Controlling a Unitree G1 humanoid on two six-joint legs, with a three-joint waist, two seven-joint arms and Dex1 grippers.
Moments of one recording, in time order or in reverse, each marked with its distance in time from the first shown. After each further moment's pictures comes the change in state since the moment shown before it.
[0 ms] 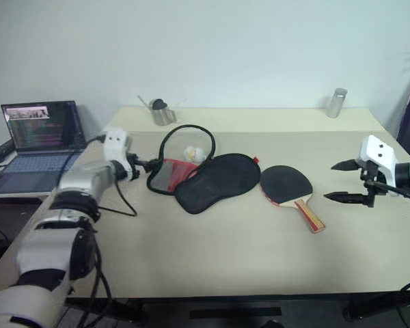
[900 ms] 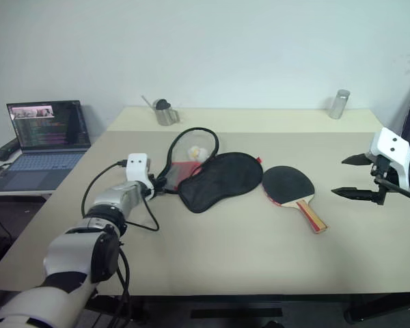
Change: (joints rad) left arm 0.056 -0.095 0.083 0.048 0.014 -0.062 0.149; right arm 0.046 -0.058 -0.060 -0.102 0.039 0.087 -0.071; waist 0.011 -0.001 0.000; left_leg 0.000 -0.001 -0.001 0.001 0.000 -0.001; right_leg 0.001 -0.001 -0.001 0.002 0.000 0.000
